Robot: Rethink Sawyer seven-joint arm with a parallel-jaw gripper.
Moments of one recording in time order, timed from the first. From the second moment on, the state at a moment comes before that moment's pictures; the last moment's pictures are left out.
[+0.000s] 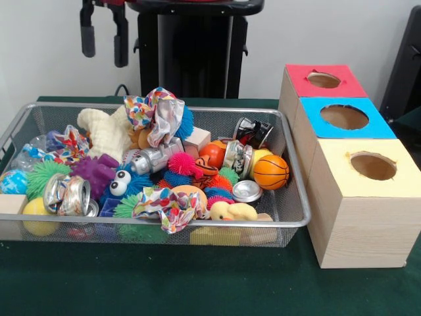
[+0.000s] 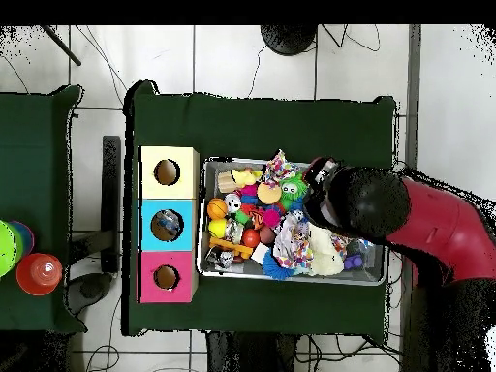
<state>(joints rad) -0.56 -0.89 0.17 1.55 -0.15 0.78 2.07</state>
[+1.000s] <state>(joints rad) -0.74 -0.86 0.22 1.74 -0.38 0.65 2.07</state>
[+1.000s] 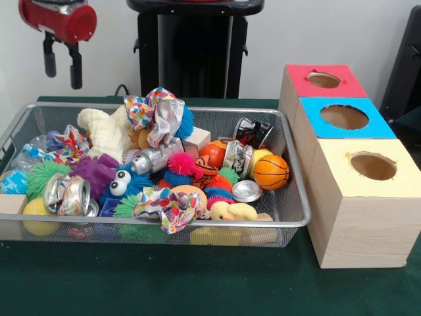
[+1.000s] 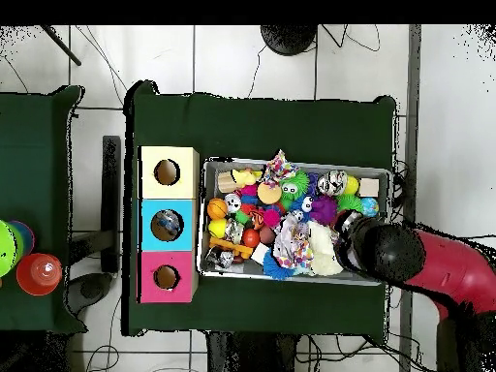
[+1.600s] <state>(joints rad) -0.74 -0.81 0.23 1.83 -0.48 0.59 2.07</state>
